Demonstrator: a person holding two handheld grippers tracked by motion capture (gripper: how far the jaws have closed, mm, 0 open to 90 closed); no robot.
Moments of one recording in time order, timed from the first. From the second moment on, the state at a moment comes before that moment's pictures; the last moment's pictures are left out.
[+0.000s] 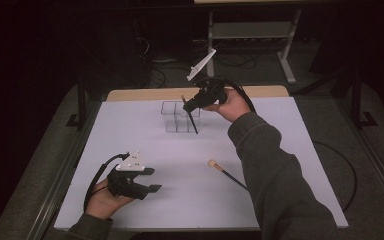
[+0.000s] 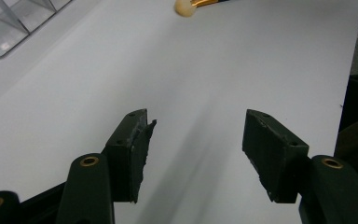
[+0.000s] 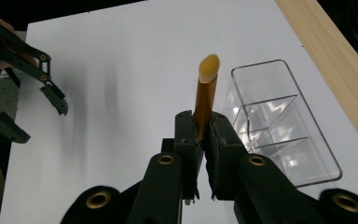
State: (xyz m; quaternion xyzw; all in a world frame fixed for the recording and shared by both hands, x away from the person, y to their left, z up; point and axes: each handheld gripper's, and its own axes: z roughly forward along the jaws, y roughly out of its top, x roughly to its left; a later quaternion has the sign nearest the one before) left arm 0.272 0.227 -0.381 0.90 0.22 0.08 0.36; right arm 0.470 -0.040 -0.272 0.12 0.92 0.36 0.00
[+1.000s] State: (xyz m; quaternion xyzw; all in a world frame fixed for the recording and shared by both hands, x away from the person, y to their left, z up) left arm 0.270 0.231 -0.379 0.90 0.22 0.09 0.36; right arm 0.520 -0.008 -0.256 0.14 0.92 0.37 0.03
